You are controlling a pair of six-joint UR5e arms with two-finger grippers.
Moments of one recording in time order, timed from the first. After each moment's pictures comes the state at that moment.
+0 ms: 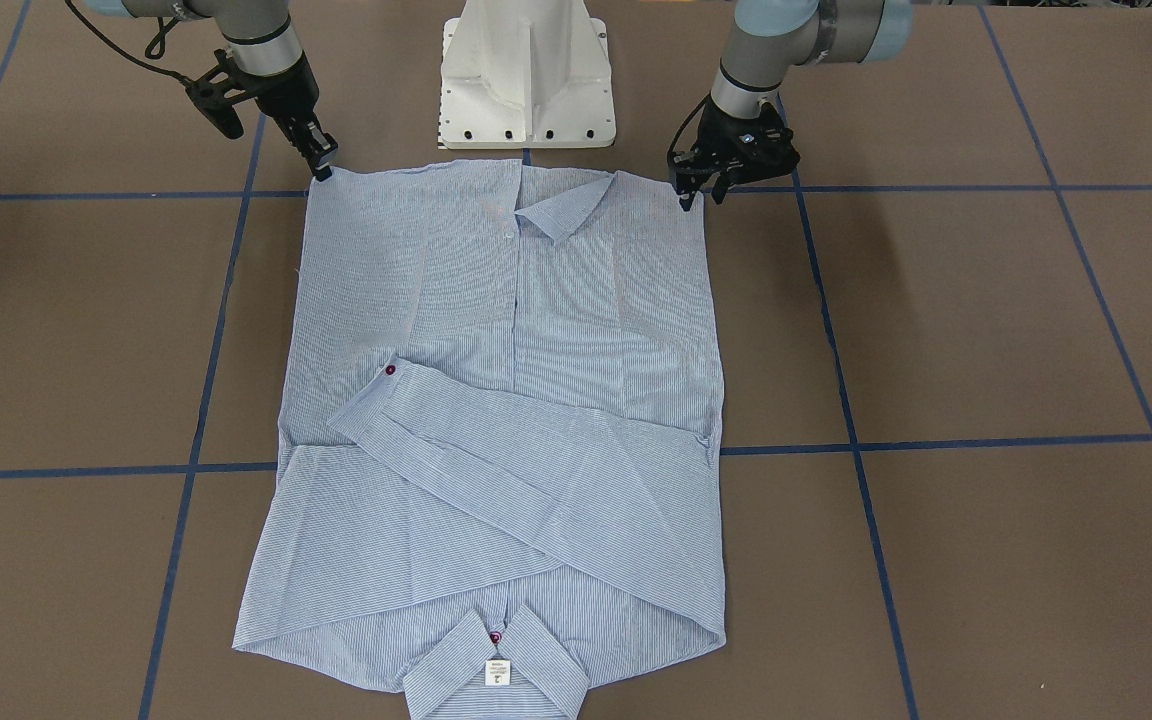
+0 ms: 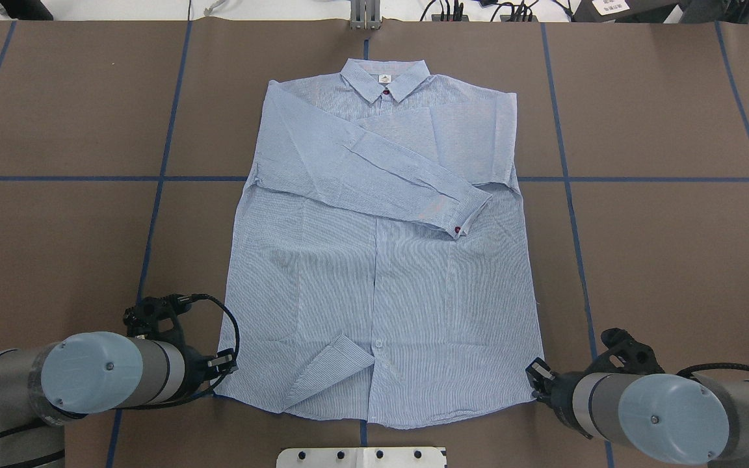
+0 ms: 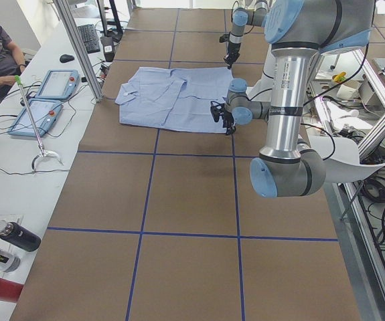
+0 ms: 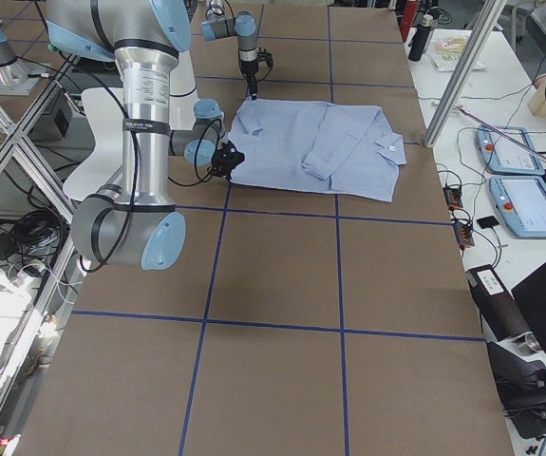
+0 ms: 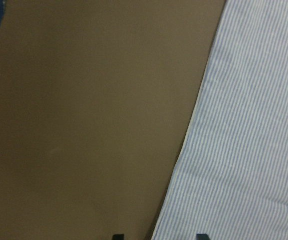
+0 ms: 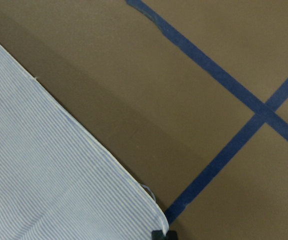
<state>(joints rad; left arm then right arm) -0.23 -1.69 -2.02 -1.87 -1.67 -1.72 0.13 -1.64 2.18 -1.28 1.56 2.34</state>
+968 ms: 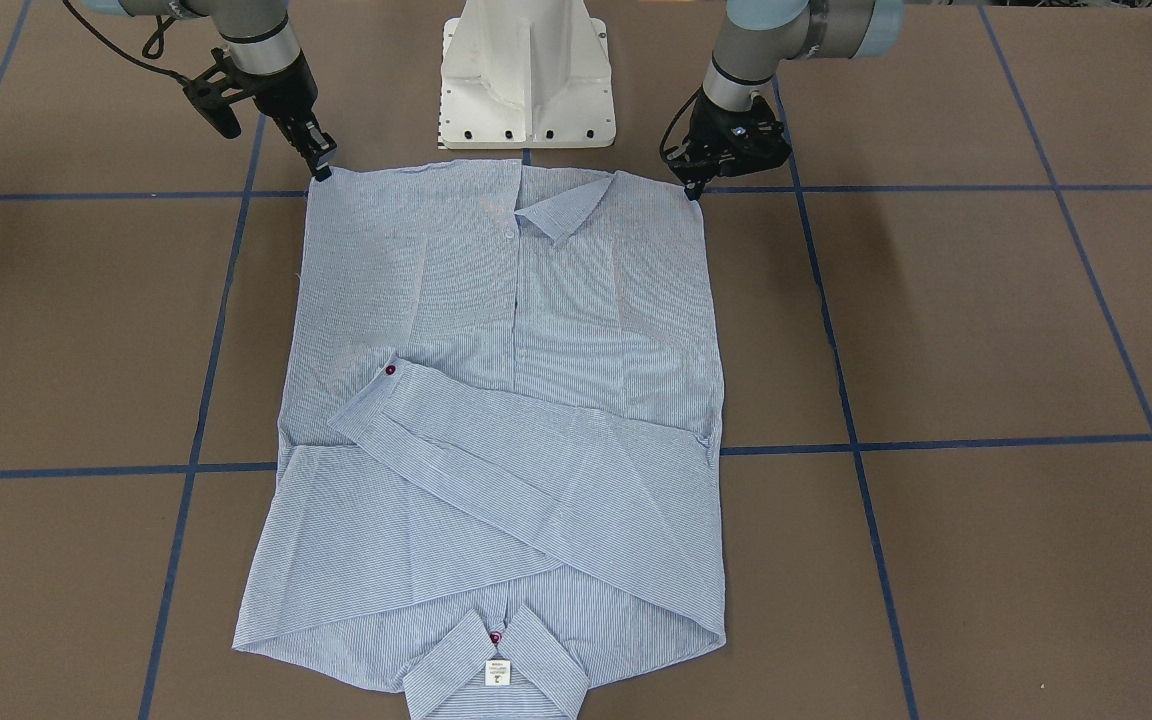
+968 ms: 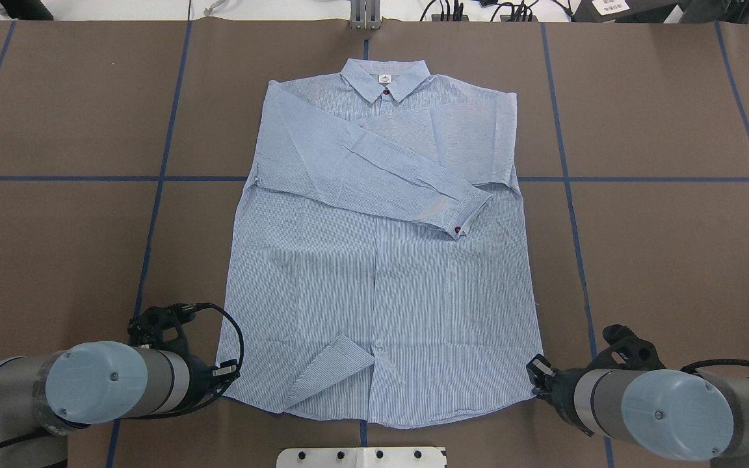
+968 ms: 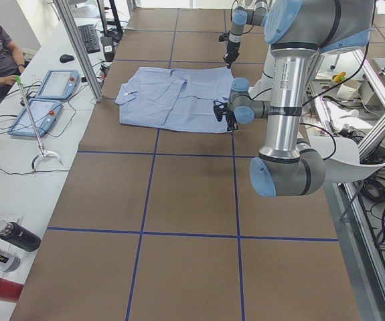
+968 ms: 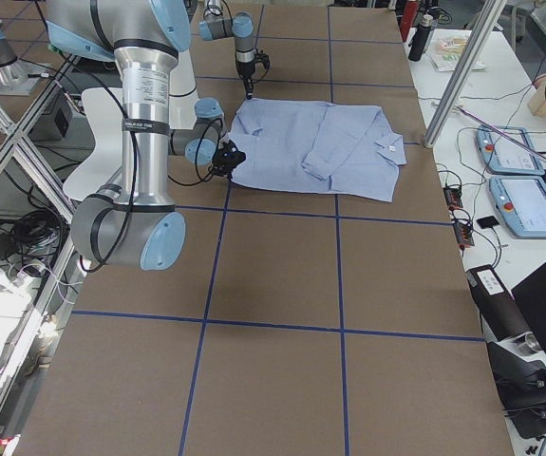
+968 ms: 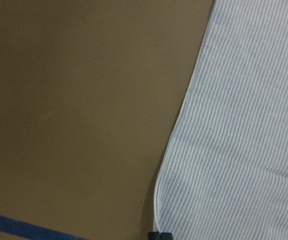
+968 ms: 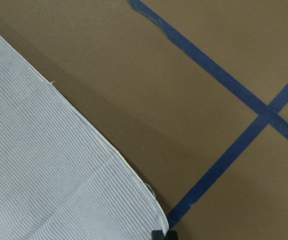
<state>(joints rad) -0.21 -1.70 -2.03 -1.87 -1.67 -1.75 0.14 -1.64 2.18 -1.28 1.57 2.34</state>
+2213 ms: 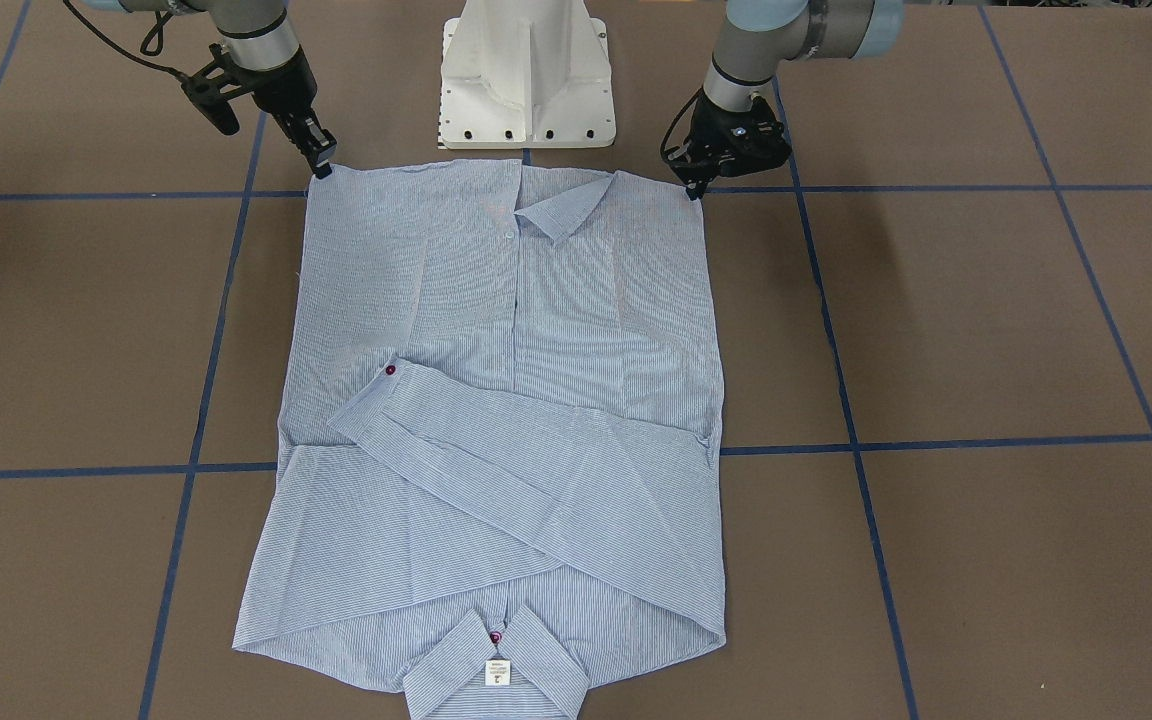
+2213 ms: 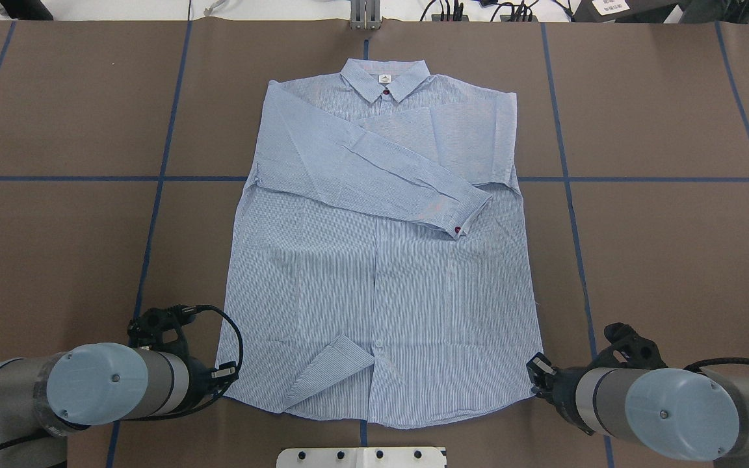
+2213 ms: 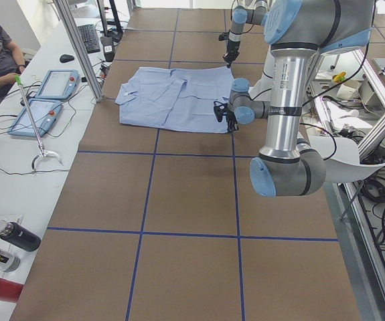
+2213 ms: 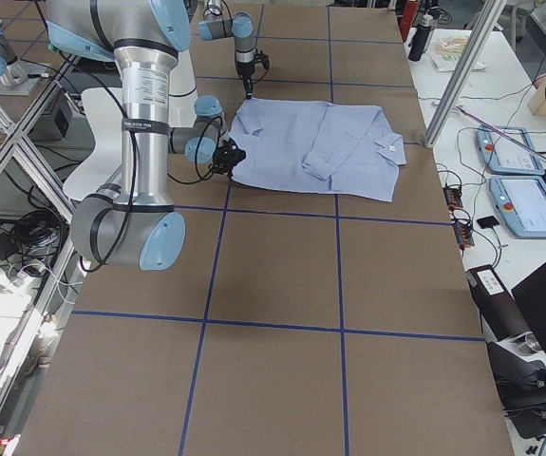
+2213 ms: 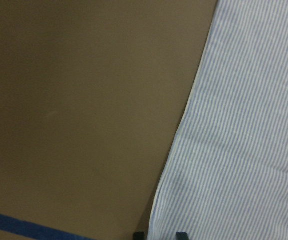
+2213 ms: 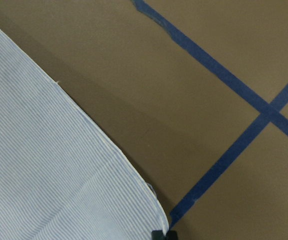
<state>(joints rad) -0.20 -1.69 -2.03 -1.86 -1.67 -1.74 0.14 -1.65 2.20 -1.28 1.57 2.34</state>
